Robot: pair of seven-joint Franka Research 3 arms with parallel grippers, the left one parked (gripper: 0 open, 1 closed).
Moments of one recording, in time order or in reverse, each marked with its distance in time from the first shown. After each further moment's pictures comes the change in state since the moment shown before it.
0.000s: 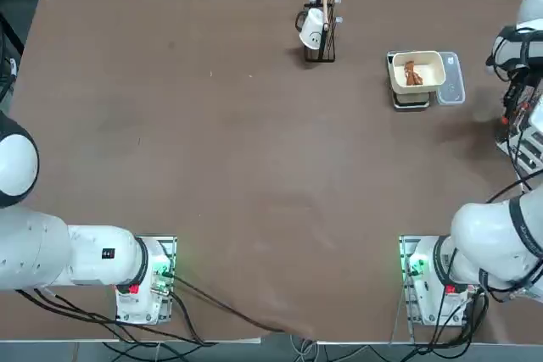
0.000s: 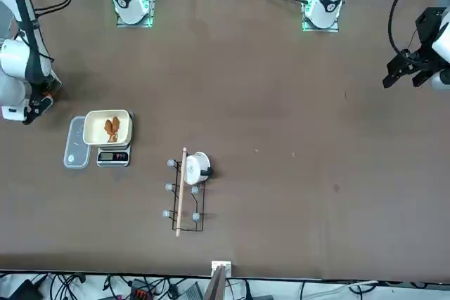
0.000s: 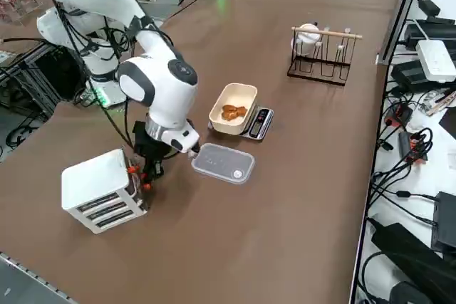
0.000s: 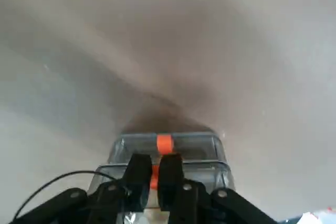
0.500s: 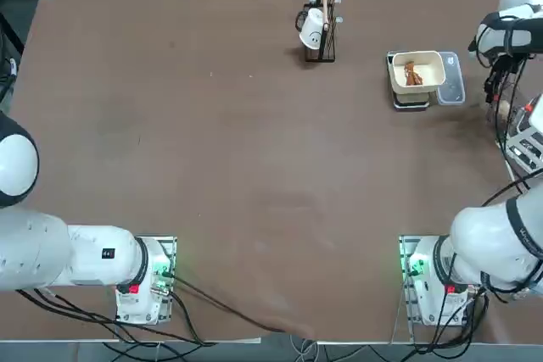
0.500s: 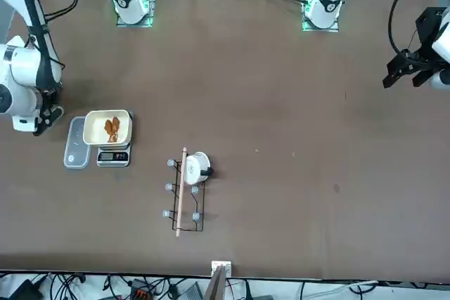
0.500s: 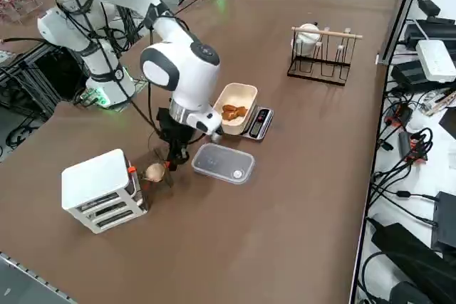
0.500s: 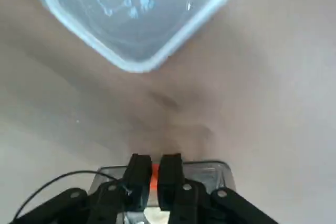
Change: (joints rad) arm 0.093 0.000 0.003 0.028 0.084 -0.001 0.018
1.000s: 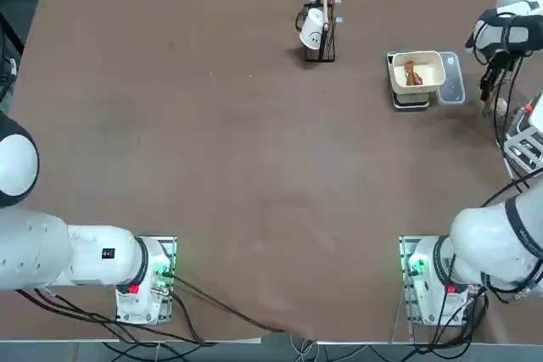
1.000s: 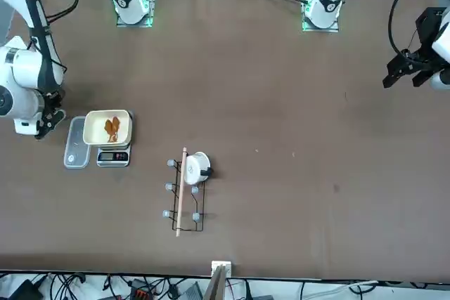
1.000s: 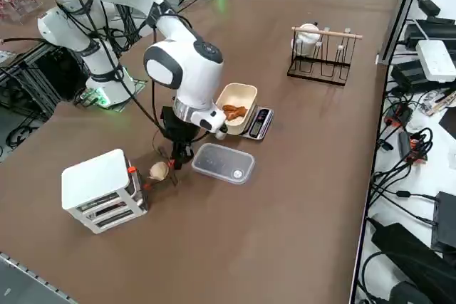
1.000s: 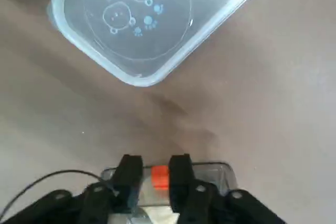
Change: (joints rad) arm 0.009 0.005 0.000 0.015 0.048 -0.002 0.000
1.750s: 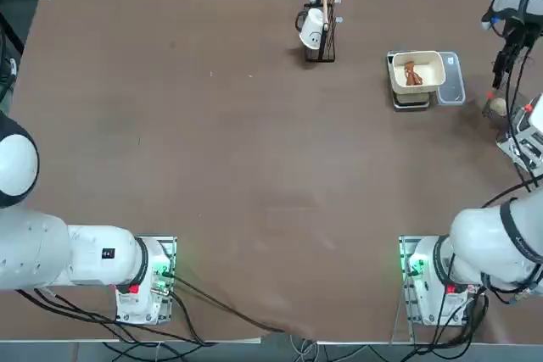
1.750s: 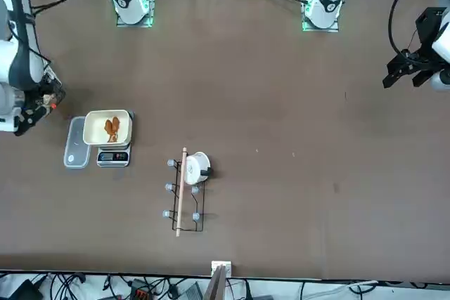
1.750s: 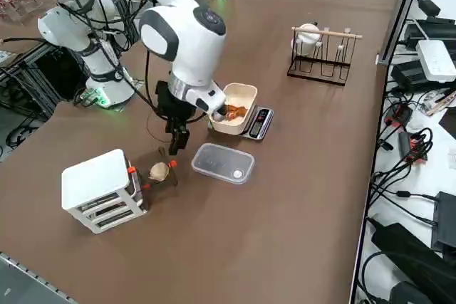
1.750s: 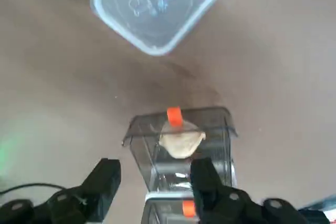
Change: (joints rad) arm -0.015 -0.074 0.006 0.108 0.063 -0.252 -0.053
